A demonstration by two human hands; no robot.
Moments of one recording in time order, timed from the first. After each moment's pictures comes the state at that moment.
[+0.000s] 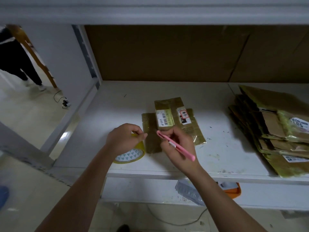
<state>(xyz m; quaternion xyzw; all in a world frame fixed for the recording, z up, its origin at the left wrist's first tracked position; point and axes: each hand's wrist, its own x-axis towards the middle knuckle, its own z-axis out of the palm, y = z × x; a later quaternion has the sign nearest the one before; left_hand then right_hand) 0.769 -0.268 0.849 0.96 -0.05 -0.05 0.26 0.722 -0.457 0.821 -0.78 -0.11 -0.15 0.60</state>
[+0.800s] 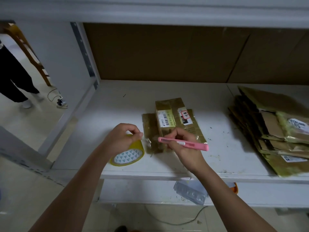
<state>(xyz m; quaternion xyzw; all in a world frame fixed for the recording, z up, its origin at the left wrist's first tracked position) 0.769 -0.247 0.848 0.90 -0.04 -0.09 0.42 0.723 -0.463 0.829 -0.74 -0.10 -0.08 0.66</state>
